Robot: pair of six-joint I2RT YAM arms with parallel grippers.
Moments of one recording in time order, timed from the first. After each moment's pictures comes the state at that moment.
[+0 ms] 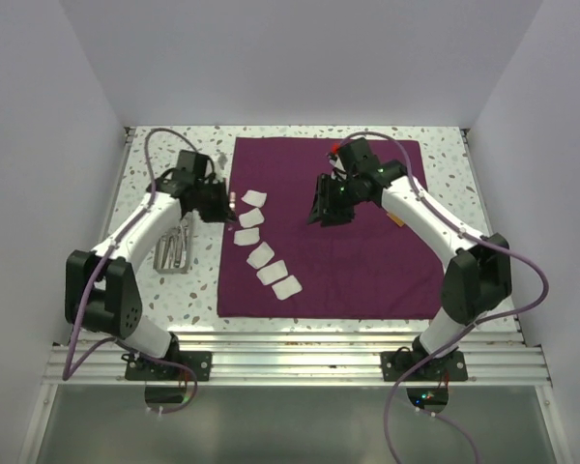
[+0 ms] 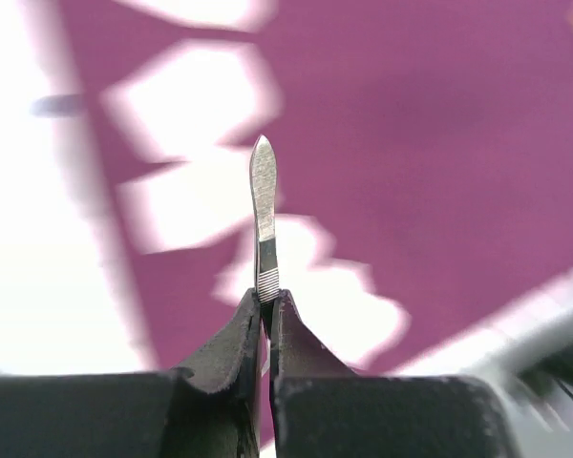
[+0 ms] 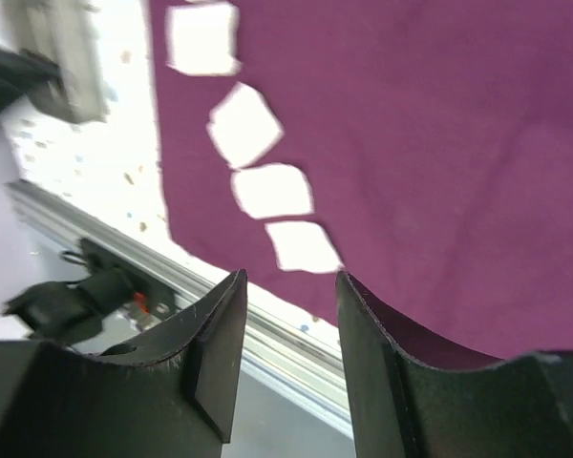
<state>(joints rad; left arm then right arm) -0.29 1.54 1.19 -0.59 0.35 -0.37 0.50 1.67 1.49 -0.80 -0.33 0.58</state>
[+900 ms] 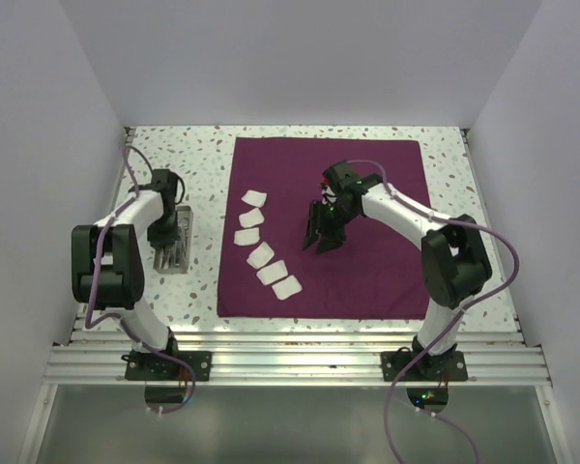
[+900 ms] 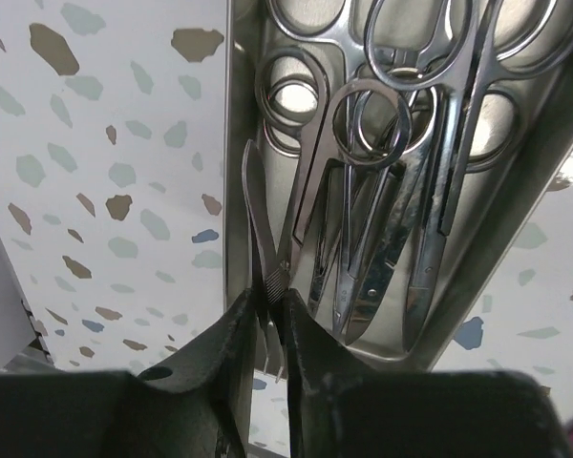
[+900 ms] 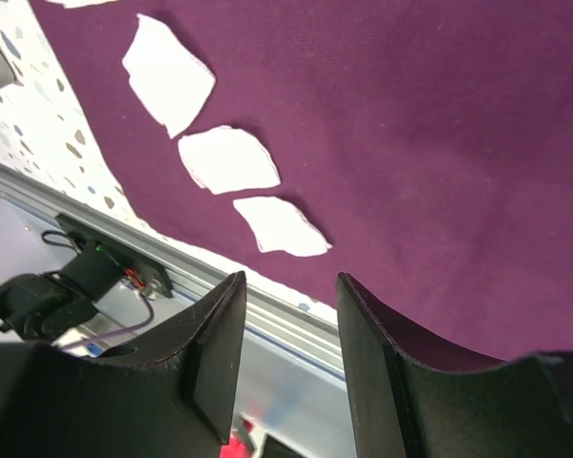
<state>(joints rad) 0.03 1.72 1.12 -0.78 -0.31 -0.10 0.52 1.81 1.38 -0.80 -0.41 0.64</state>
